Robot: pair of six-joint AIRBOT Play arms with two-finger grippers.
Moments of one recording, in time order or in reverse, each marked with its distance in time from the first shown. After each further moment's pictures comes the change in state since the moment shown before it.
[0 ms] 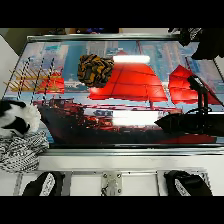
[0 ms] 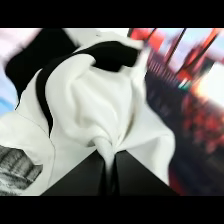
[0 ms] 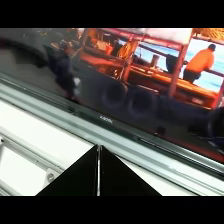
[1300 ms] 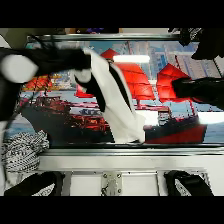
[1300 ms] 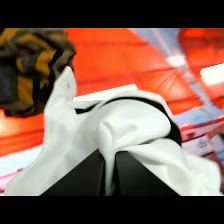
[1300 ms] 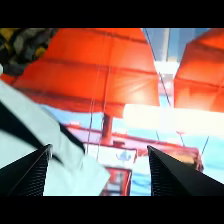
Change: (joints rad) left arm -0.864 -0.500 0.472 -0.149 0.089 -0.136; right arm -0.004 -0.134 0.158 -0.407 -0.339 0.059
